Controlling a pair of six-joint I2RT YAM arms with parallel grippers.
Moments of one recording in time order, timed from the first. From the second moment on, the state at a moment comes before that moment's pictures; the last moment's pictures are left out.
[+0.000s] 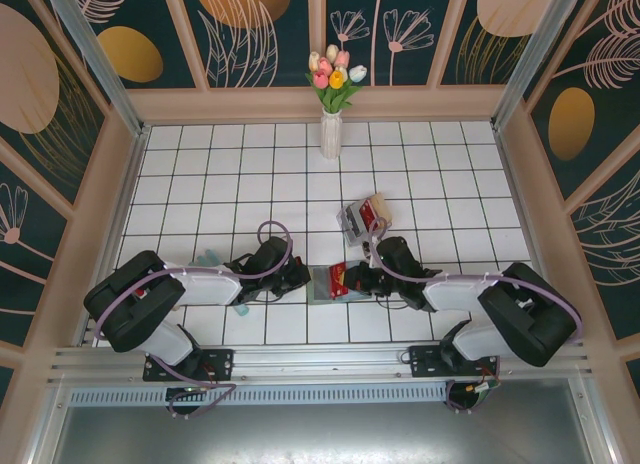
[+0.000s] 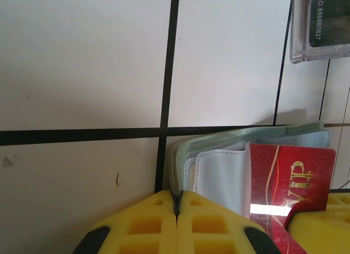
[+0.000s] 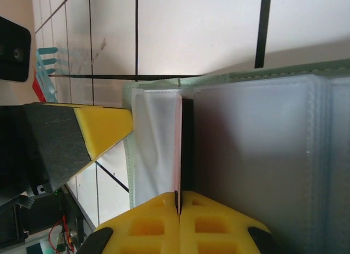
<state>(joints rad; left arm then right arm) -0.83 1.53 0.48 0.24 0.17 -1.14 0.72 1.36 0.30 0.36 -0.46 0.95</state>
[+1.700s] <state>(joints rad) -0.83 1.54 0.46 0.29 0.16 -1.17 0.74 1.40 0.35 0.30 -0.47 0.93</state>
